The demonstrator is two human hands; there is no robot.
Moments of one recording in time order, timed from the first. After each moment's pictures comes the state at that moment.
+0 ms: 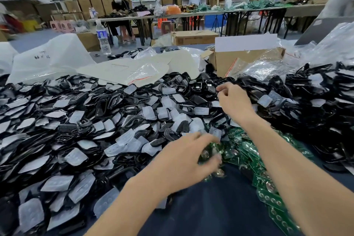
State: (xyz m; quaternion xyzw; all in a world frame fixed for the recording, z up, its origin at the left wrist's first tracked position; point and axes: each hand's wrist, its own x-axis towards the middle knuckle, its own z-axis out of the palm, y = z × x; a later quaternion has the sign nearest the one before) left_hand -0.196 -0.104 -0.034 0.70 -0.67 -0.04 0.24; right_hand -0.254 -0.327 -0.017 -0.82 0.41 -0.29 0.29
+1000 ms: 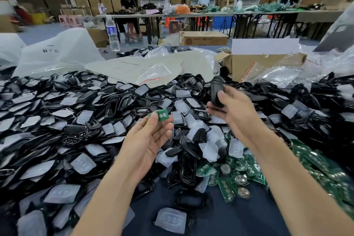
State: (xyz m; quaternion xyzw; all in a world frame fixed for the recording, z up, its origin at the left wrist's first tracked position) left_hand -0.095 -0.090 -0.040 0.43 -0.13 -0.37 0.81; right_hand -0.215 -0.279 -0.012 -0.57 0.26 -0.33 0.71
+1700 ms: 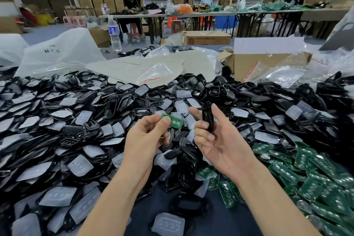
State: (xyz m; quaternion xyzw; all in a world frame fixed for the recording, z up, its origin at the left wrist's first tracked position) left_hand -0.105 -0.100 -0.048 0.52 -0.19 -0.24 0.80; right_hand -0.221 -0.228 -0.041 -0.25 0.11 -0.17 0.95
